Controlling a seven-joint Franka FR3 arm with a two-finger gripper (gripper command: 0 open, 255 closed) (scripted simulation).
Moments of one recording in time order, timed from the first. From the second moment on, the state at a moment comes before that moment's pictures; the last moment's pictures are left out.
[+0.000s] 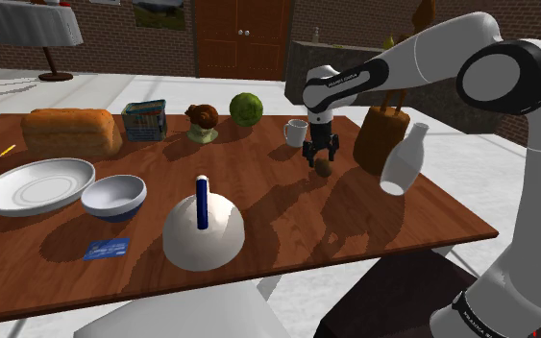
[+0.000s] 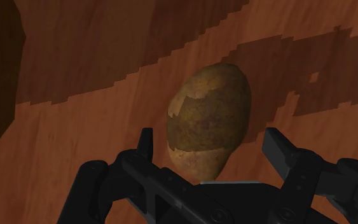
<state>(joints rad) -0.08 0.43 -0.07 -1.70 -0.04 1.85 0.11</state>
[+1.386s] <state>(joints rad) -0.08 0.43 -0.07 -1.72 -0.04 1.87 0.11</state>
